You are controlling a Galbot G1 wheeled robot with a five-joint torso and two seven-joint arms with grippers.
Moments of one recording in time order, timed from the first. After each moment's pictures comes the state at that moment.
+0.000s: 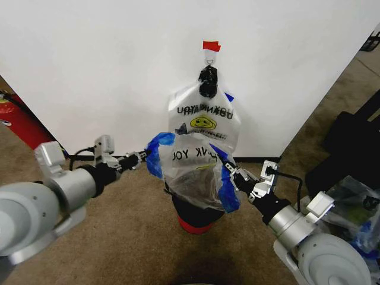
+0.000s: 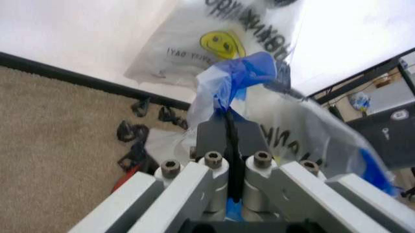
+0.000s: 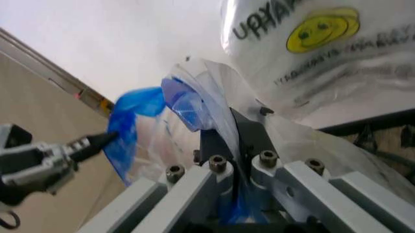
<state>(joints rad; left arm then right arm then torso) 1.10 -0.62 -0.71 -2.50 -2.11 0.50 -0.83 -1.41 0.95 0.36 2.51 1.28 -0.26 0.30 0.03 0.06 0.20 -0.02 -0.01</state>
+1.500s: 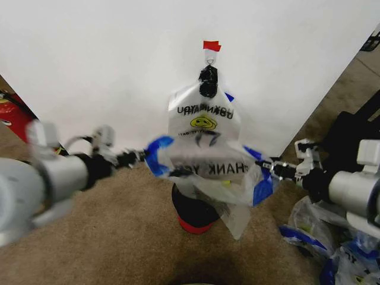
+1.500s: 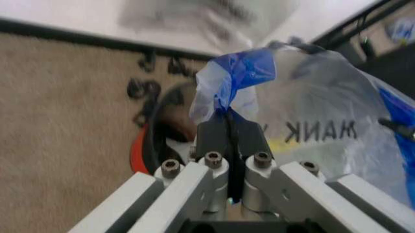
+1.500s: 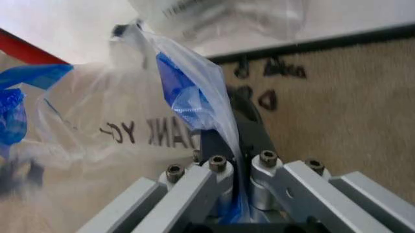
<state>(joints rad) 0.86 -0.46 -0.41 -2.50 -2.24 0.51 -0.93 -1.37 0.45 0.82 2.50 2.05 -0.59 0.73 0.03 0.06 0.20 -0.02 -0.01</state>
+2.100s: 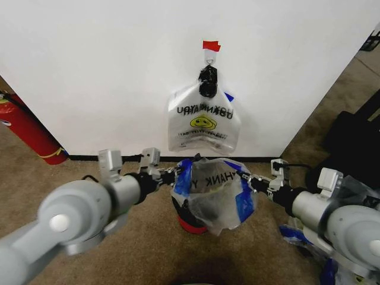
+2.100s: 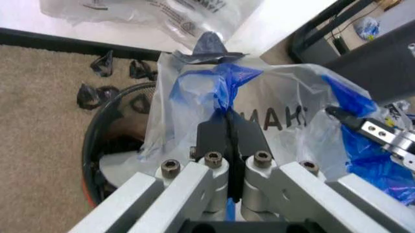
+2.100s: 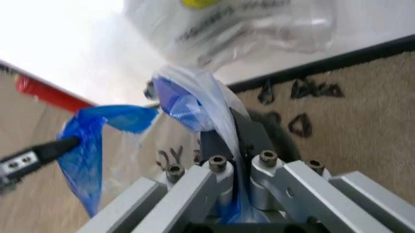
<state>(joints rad) 0.71 -0.73 -0.01 -2.37 -1.85 0.47 -0.85 -1.31 0.78 0.54 2.40 1.59 -0.50 0.53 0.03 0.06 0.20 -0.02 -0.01</state>
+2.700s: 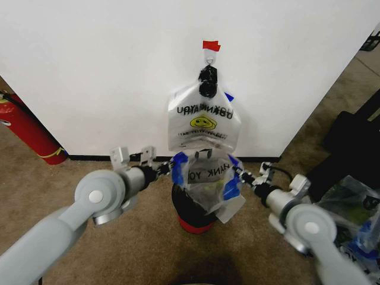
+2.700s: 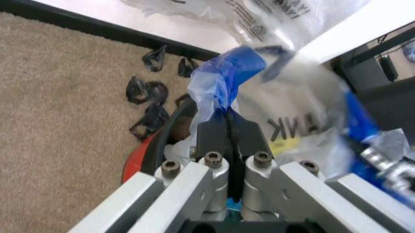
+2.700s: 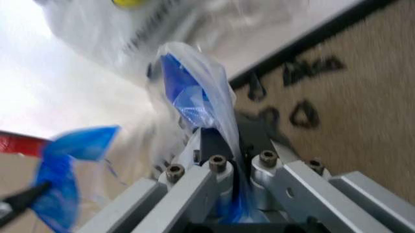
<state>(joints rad) 0.82 -0.75 -0.09 -2.23 -1.78 0.49 -0.80 -1.28 1.15 0.41 2.16 1.34 -0.48 0.46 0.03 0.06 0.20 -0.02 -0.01</state>
